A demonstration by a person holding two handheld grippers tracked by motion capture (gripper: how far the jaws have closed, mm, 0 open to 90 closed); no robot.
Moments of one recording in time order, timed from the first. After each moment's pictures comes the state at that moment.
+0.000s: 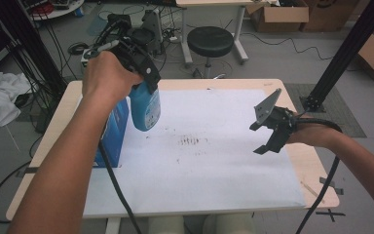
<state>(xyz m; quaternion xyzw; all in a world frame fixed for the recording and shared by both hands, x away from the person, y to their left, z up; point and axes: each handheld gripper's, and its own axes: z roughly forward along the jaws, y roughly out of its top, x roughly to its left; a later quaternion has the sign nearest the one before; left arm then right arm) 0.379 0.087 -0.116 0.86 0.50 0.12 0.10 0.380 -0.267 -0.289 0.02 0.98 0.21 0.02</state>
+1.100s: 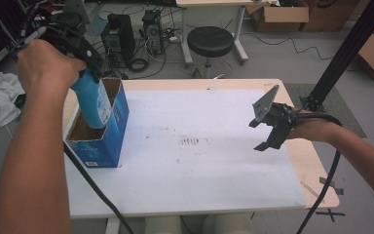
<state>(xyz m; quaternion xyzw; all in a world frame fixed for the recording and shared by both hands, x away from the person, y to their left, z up) 0.374 0.193 -0.090 0.73 0.67 0.13 0.08 0.386 -0.262 -0.281 0.00 0.98 0.19 0.02</state>
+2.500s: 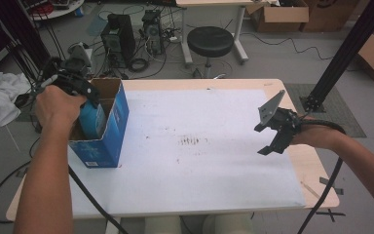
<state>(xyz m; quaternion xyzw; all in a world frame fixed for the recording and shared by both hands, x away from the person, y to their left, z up) 0.403 0.239 -0.209 0.74 0.65 0.13 0.08 0.381 -0.279 -0.295 0.04 0.98 0.20 0.02</state>
